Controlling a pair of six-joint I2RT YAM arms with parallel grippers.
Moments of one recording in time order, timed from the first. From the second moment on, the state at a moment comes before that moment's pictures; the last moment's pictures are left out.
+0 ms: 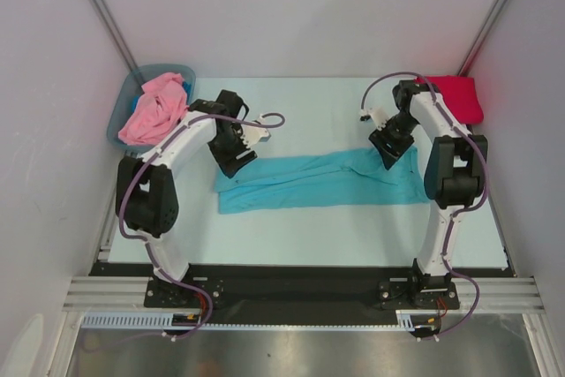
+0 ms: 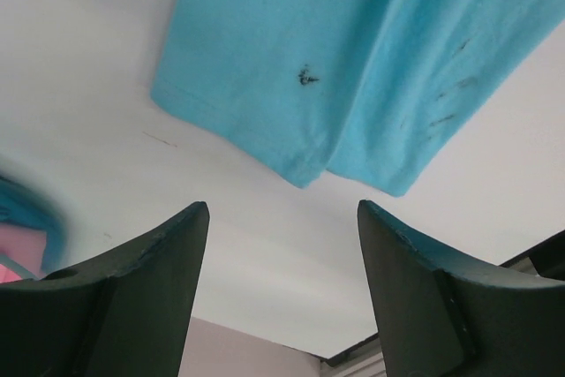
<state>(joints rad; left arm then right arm) -0.33 1.81 1.51 -1.07 0.07 0.71 0.05 2.07 1.77 -1.25 -0.24 -0.79</state>
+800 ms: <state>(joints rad) -0.42 1.72 1.23 -0.87 0.06 0.65 -0.02 2.05 1.79 -1.20 -0.25 -0.69</state>
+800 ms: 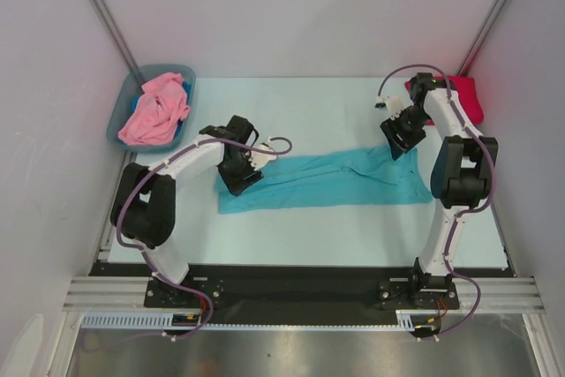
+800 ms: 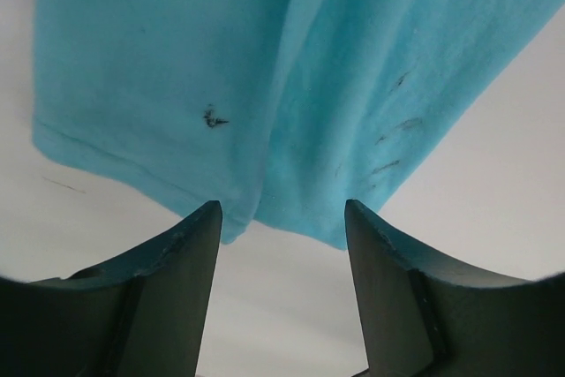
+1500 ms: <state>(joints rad) -0.44 1.57 1.01 -0.63 -0.04 0.53 -0.05 2.05 1.83 -1.17 -0.27 -0.65</state>
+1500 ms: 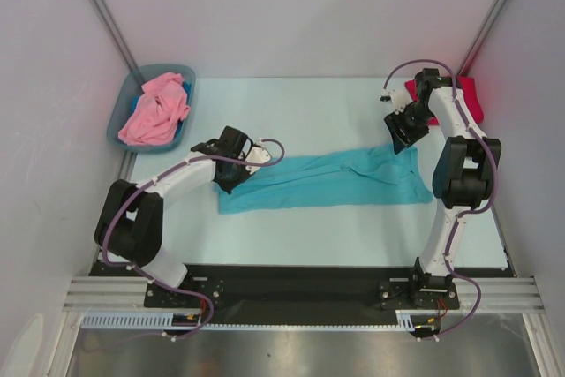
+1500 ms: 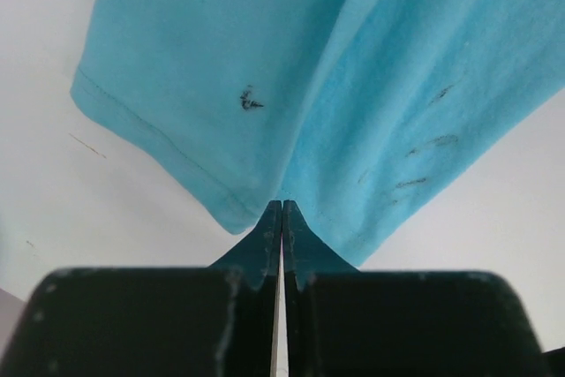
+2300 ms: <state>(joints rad) -0.44 1.61 0.97 -0.61 0.00 0.51 -0.05 2.04 1.83 -1.17 -0.29 -0.64</state>
